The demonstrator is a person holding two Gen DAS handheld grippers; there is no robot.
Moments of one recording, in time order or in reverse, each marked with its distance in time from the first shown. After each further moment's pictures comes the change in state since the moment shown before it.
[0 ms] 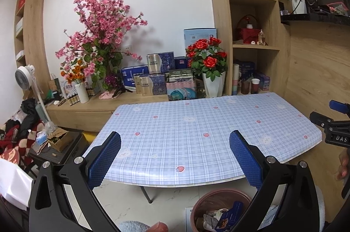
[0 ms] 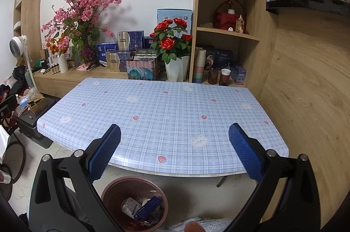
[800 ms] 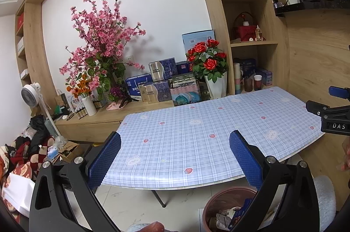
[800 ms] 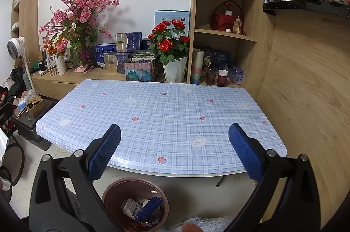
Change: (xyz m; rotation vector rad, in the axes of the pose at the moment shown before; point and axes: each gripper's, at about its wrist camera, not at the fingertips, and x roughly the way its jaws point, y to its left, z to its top) left arm -0.017 -0.017 0.007 0.093 -0.032 0.040; right arm -0.007 0.006 0.004 0.010 -0.007 -0.024
